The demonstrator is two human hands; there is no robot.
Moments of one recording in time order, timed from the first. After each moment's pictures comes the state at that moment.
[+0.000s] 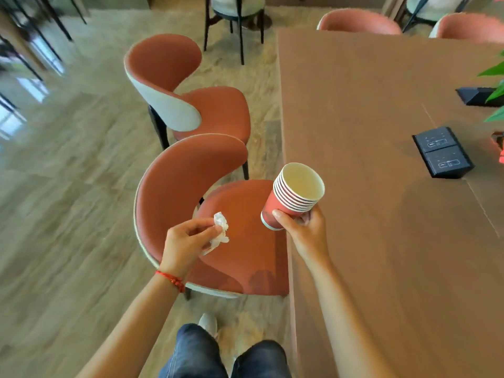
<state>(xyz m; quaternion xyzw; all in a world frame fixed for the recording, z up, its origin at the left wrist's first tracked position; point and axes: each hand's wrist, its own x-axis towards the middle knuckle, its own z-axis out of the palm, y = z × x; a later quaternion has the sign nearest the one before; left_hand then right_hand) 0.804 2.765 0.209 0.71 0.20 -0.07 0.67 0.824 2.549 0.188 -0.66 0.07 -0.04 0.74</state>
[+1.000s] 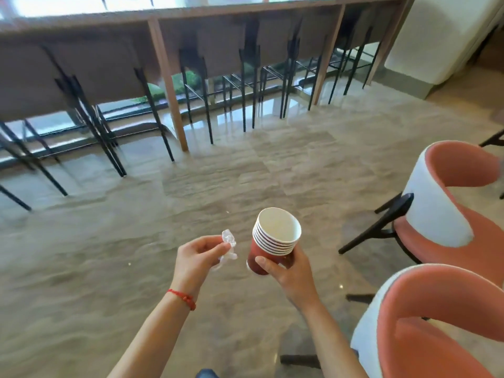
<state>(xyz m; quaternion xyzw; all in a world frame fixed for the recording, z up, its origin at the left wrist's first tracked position) 0.616 3.166 0.221 0.53 0.47 0.31 0.63 0.758 3.054 0.189 -0.65 -0.27 0.33 0.63</state>
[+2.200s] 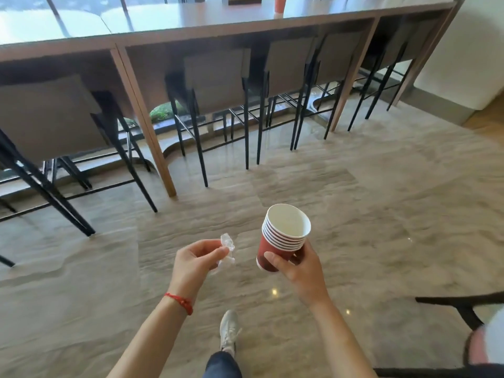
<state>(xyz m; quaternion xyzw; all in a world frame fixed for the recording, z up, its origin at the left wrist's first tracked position) 0.947 3.620 0.191 0.51 0.49 0.32 0.63 1.114 3.512 0.163 -0.66 -0.27 0.33 0.62</state>
